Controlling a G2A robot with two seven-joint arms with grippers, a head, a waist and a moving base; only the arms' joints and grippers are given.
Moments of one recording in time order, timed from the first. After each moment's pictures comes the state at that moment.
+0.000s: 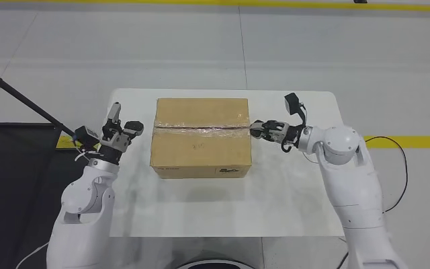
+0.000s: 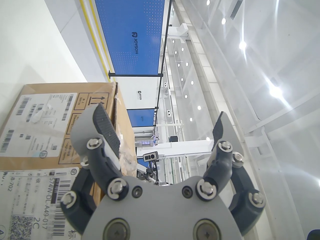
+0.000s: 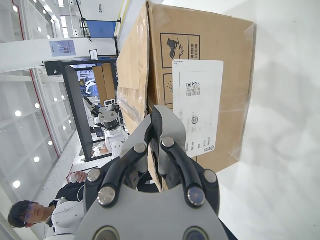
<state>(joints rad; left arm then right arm) 1.41 -1.31 -1.69 -1.75 -0.38 -0.06 -0.29 -0.81 -1.26 1.32 -1.32 0.00 0.21 1.07</state>
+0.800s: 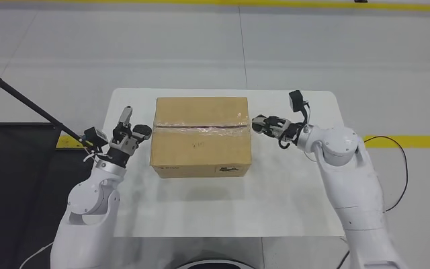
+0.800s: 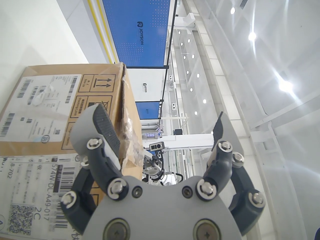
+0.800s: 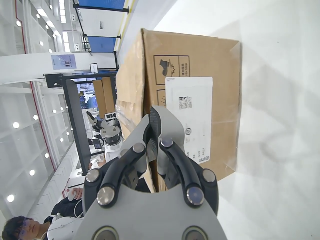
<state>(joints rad) 1.42 -1.30 -1.65 -1.76 -0.35 -0.05 -0.30 -0.84 -1.24 1.32 -1.38 0.02 0.22 0.93</state>
